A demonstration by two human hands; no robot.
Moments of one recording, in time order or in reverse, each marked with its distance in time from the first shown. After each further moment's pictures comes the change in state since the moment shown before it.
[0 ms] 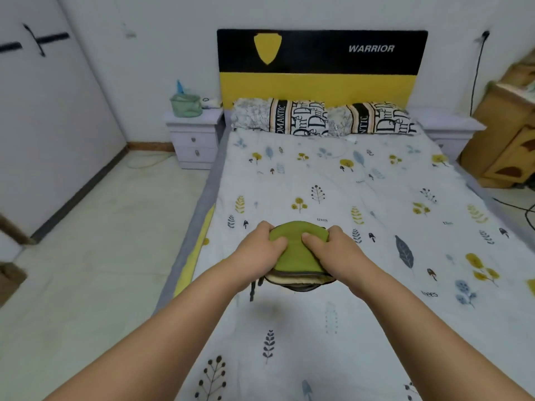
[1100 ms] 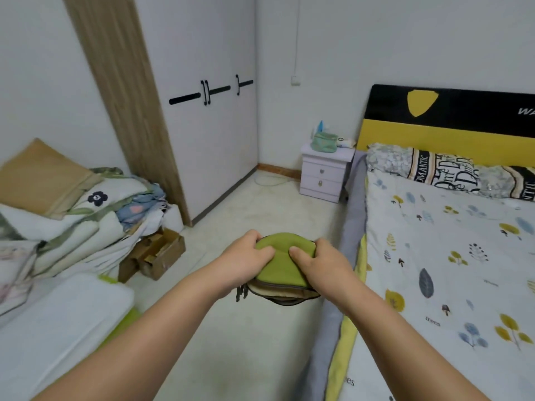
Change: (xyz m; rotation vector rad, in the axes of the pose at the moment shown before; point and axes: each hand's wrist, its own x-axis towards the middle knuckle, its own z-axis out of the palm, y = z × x) left_hand -0.260 -0.229 -0.406 -0.014 0.407 -0.122; right_hand -0.232 -0.285 0.367 -0.177 -0.166 -0.409
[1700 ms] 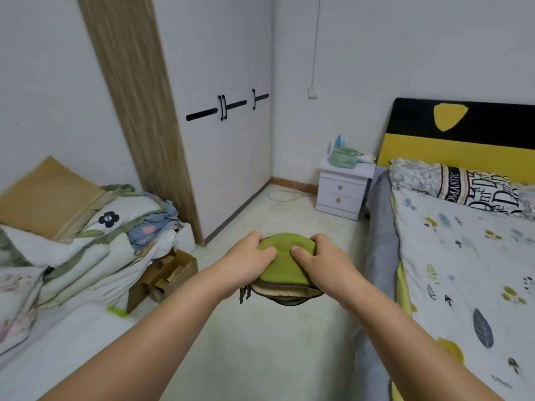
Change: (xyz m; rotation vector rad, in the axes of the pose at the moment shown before) left_hand 0.111 -0.030 -0.099 0.010 0.031 0.003; right_hand 0.113 -0.091 0.060 0.022 -0.025 -0.081
